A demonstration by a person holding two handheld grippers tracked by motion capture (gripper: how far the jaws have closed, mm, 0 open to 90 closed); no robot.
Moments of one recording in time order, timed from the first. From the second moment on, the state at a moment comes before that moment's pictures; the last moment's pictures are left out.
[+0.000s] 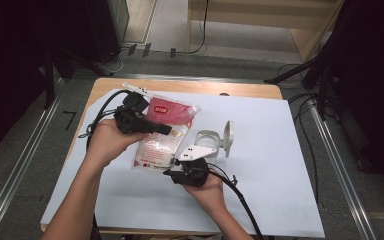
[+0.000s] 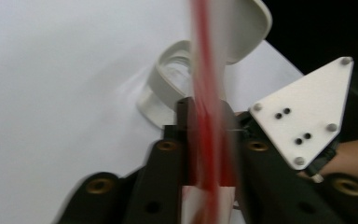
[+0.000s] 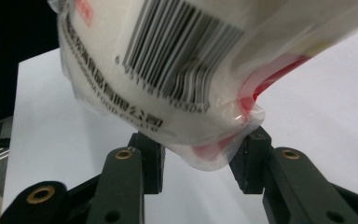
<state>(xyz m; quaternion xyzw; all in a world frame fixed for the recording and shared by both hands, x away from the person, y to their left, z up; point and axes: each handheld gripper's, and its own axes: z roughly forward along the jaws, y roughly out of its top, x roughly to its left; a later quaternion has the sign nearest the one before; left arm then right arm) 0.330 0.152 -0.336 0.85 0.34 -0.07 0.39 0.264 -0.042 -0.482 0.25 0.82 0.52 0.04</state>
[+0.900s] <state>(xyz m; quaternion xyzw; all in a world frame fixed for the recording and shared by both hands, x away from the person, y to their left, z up) 0.340 0.159 -0.347 0.82 0.40 -0.16 0.39 0.254 -0.028 -0.493 0.23 0.82 0.52 0.12</state>
